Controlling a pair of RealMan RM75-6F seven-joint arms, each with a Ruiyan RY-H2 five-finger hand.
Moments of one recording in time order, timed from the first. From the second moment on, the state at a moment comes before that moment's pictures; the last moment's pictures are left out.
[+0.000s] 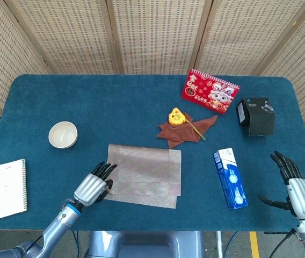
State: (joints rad) left arm -0.44 -1.72 0.07 -1.28 1.59 1.15 0.25; right arm 0.09 -1.11 0.03 -1.58 -1.59 1.50 0.45
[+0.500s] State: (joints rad) left arm -0.44 -1.71 0.06 -1.30 1.59 1.16 0.25; right arm 0.09 -1.10 0.03 -1.58 -1.59 1.50 0.45
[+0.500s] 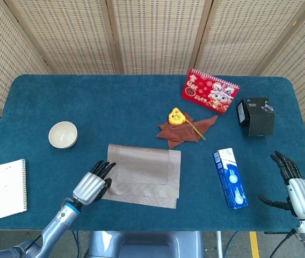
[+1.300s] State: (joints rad) left arm -0.56 -1.60 -0.17 -1.51 1.43 1.09 0.35; right arm 0.10 -1.10 0.04 -1.56 -1.56 1.48 0.48
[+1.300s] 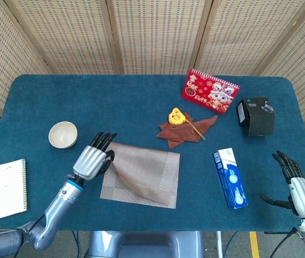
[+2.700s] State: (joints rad) left arm -0.94 -1.80 -0.47 -0.83 0.82 0.88 0.51; right arm 0.11 -1.12 0.08 -1.50 -1.46 1.40 0.51
